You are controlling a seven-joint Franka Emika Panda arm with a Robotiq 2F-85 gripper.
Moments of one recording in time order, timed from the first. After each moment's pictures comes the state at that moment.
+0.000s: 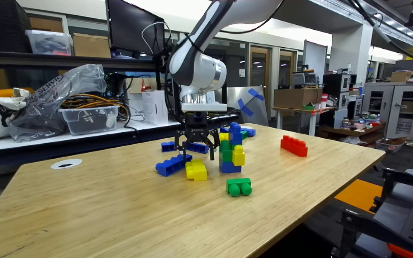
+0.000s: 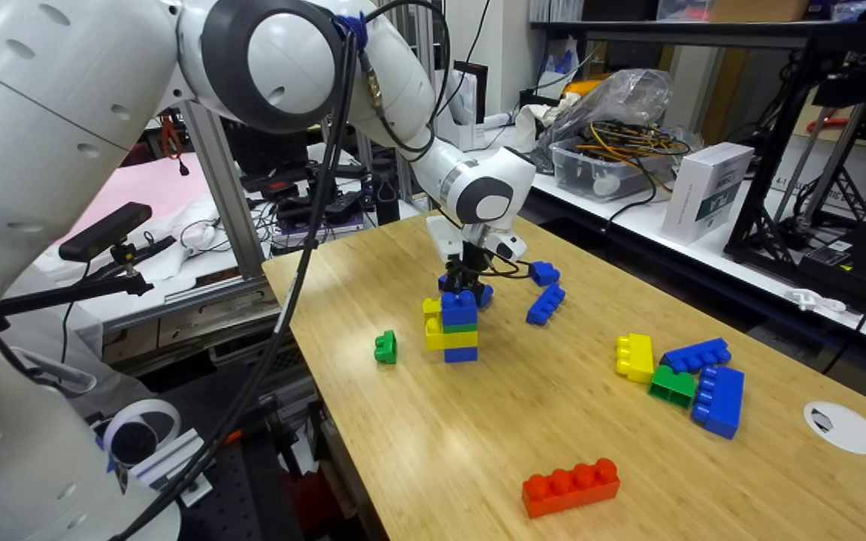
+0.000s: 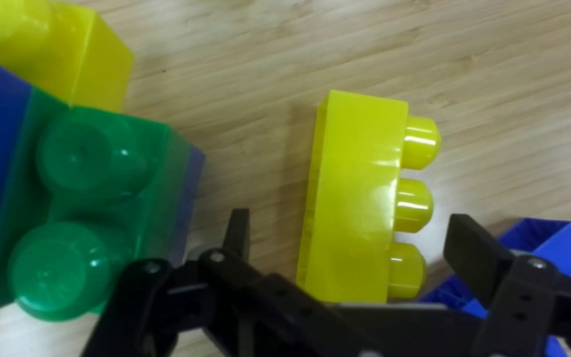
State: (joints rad) arm 0.16 0.88 0.07 -1.53 0.22 2.12 0.38
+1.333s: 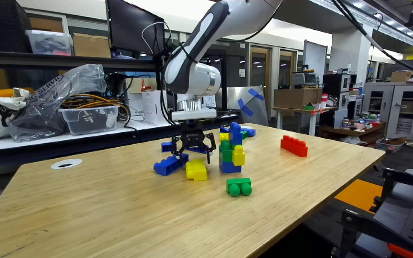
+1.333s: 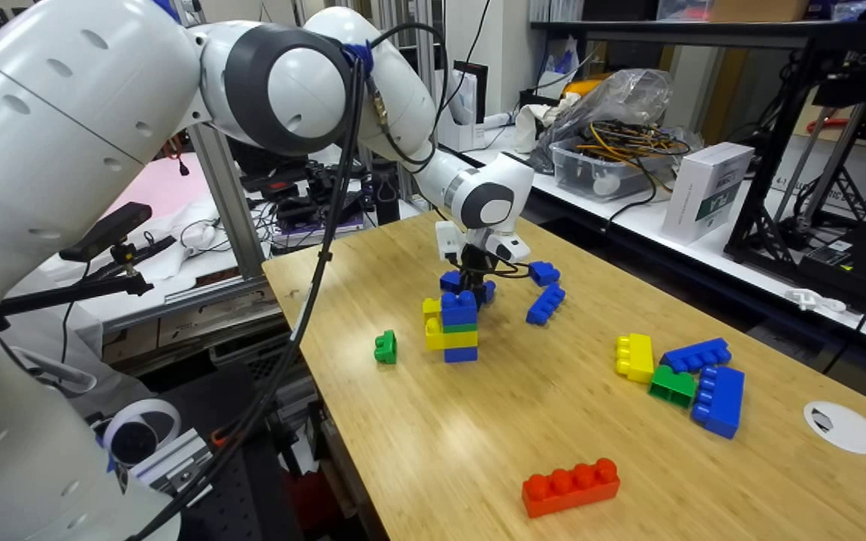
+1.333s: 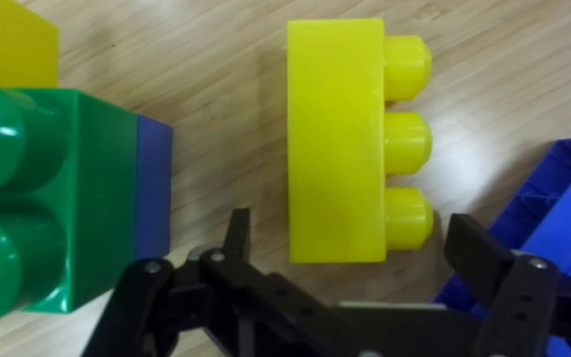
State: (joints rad) arm 0.21 0.97 0.02 -1.42 0.19 2.13 0.61
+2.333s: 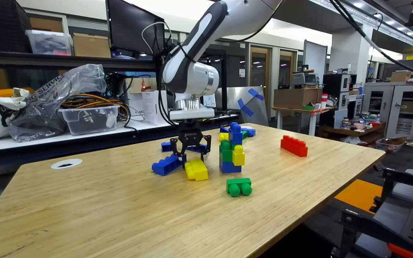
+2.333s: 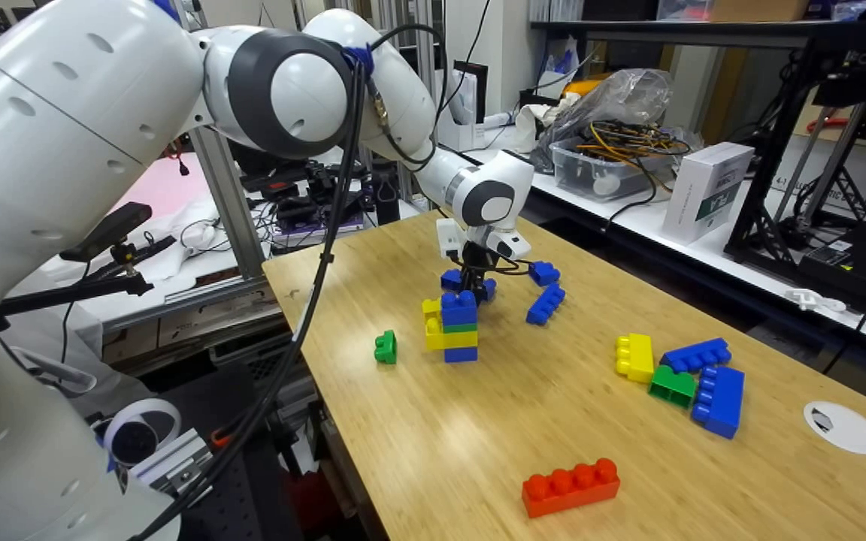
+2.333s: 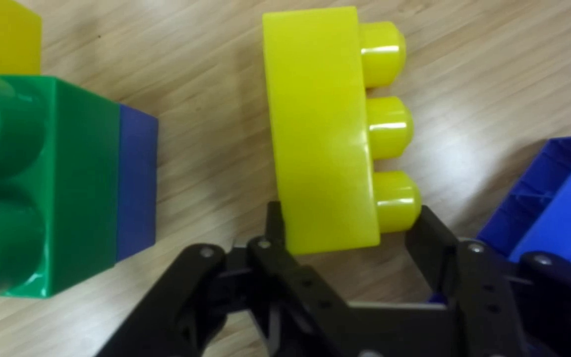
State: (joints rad) arm 0.22 0.98 0.02 -1.39 0.19 2.12 0.61
